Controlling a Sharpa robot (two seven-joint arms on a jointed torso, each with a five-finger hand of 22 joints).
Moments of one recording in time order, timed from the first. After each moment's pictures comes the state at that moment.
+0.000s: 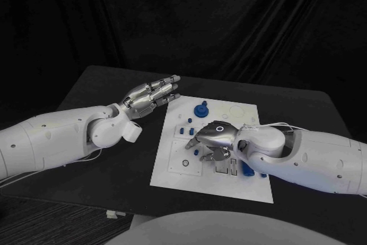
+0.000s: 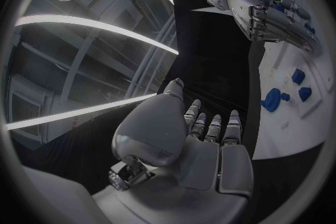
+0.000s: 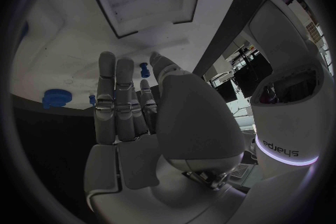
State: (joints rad) left arm 1.21 -0.84 -0.21 1.39 -0.08 0.25 0.55; left_hand 1.40 0.24 -0.21 0.19 0.47 0.32 0.02 0.06 0.04 0.01 -0.03 0.07 0.01 0.00 0.08 0.00 0.00 0.16 0.05 0.19 0.03 0.12; right arm 1.14 -0.71 -0.21 1.63 -1.84 -0.19 0.01; right_hand 1.48 -0.16 0.19 0.19 0.17 0.75 0.03 0.06 0.07 0.80 0.12 0.15 0.09 1.23 0.01 0.77 0.79 0.16 1.25 0.11 0.24 1.31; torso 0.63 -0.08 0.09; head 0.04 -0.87
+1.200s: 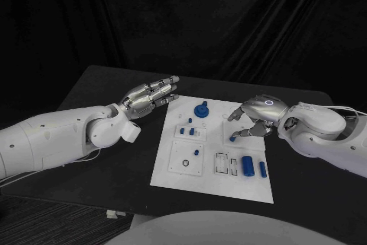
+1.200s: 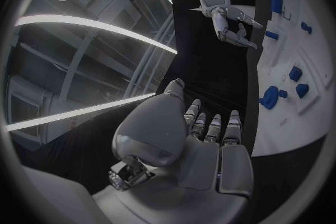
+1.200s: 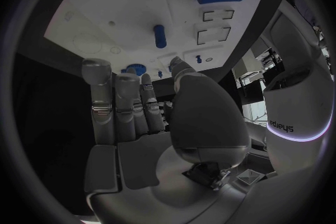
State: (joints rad) left arm 1.21 -0.85 -0.21 1.39 -0.08 0.25 0.54; left_hand 1.40 0.24 -0.21 0.18 0.48 0.33 0.02 0.06 0.04 0.01 -0.03 0.07 0.01 0.01 0.08 0.00 0.00 0.16 0.05 0.19 0.03 0.13; right arm 1.25 -0.96 -0.21 1.64 -1.81 -0.28 -0.03; right_hand 1.25 -0.17 0.15 0.29 0.15 0.90 0.05 0.11 0.07 0.95 0.09 0.31 0.06 1.44 0.00 0.98 0.87 0.15 1.45 0.09 0.60 1.31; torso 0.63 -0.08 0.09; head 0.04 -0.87
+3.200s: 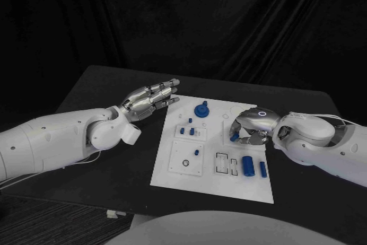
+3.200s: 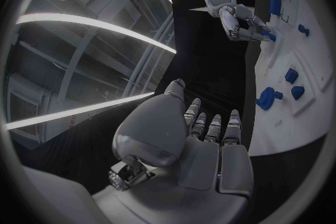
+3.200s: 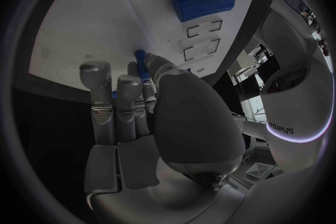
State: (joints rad) left arm 1.20 -0.85 -0.21 1.39 -0.08 0.25 0.54; left_hand 1.41 0.25 -0.20 0.17 0.49 0.35 0.02 0.07 0.04 0.00 -0.02 0.07 0.01 0.01 0.08 0.00 0.00 0.16 0.06 0.19 0.03 0.13; right arm 1.20 -0.94 -0.21 1.62 -1.75 -0.24 0.00; right_hand 1.54 -0.15 0.33 0.17 0.27 1.11 0.11 0.17 0.13 1.22 0.05 0.17 0.06 1.45 -0.03 0.99 0.89 0.13 1.46 0.07 0.66 1.31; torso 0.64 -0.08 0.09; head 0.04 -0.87
